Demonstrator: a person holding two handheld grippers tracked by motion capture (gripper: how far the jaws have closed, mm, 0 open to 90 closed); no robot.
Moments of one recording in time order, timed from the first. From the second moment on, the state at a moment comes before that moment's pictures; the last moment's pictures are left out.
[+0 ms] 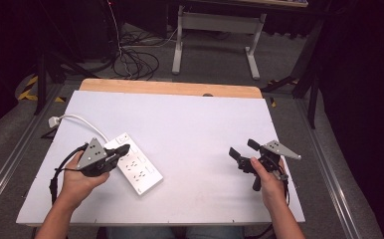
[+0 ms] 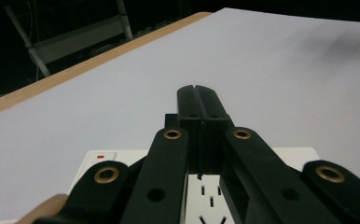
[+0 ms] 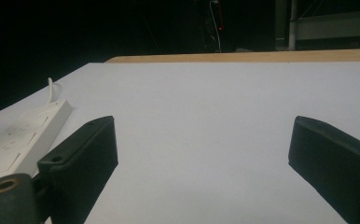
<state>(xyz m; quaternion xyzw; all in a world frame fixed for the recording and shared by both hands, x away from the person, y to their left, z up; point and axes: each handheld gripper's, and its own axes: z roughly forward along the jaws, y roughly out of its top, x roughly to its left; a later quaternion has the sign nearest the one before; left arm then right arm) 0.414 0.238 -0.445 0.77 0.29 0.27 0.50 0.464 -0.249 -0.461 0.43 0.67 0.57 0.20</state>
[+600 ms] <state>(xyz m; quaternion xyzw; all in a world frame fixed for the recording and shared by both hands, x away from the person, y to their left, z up) 0.415 0.224 -0.449 0.79 0.27 0.26 0.48 0.464 -0.249 -0.461 0.43 0.67 0.57 0.20</state>
